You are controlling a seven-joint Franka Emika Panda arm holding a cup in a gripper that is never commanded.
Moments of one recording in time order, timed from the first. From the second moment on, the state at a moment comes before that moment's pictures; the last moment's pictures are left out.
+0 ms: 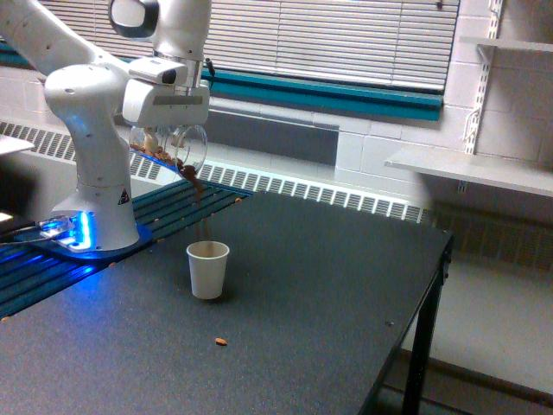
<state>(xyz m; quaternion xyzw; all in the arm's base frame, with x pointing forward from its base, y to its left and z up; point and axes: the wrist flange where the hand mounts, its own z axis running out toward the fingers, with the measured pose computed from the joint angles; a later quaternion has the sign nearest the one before) 0.239 -0.070 0.376 0.92 -0.39 -0.04 0.06</state>
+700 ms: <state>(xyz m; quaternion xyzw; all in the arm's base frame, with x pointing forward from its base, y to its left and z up) 0.240 -0.074 0.375 0.92 -0.39 -0.06 0.07</state>
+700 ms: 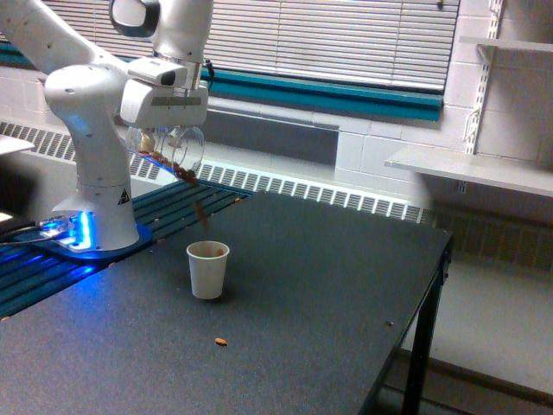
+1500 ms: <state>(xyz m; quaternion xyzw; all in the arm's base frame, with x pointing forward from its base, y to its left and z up) 0.241 -0.077 0.373 0.91 -0.39 -0.08 0.09</state>
